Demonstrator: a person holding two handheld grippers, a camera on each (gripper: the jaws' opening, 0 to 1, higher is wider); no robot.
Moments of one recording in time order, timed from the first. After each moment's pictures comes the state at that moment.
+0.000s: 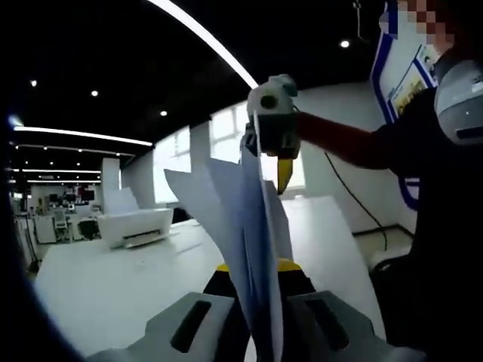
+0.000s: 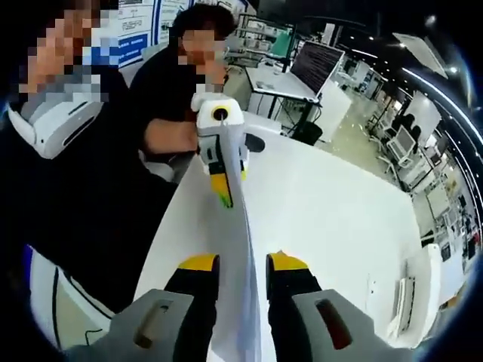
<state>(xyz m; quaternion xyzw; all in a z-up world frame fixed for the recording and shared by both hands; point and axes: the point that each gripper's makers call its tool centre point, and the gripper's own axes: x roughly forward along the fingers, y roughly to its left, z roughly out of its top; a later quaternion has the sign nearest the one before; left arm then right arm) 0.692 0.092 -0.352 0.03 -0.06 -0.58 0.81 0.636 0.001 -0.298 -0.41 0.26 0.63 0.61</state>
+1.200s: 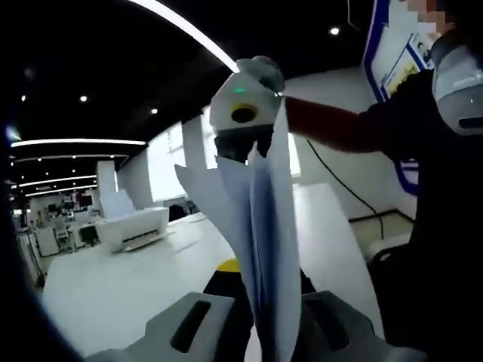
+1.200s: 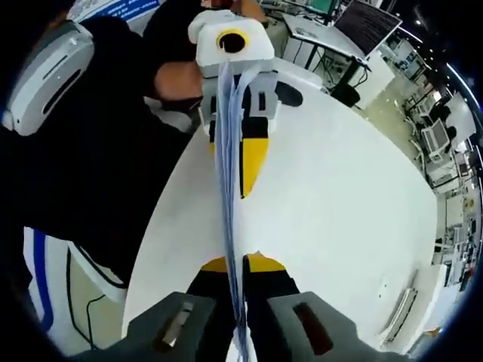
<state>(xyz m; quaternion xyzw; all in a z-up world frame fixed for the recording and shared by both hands) 0.619 0.053 -0.341 0.07 -0.05 -0.59 0.81 0.627 0.013 -0.362 -0.50 0.34 0.62 0.50</state>
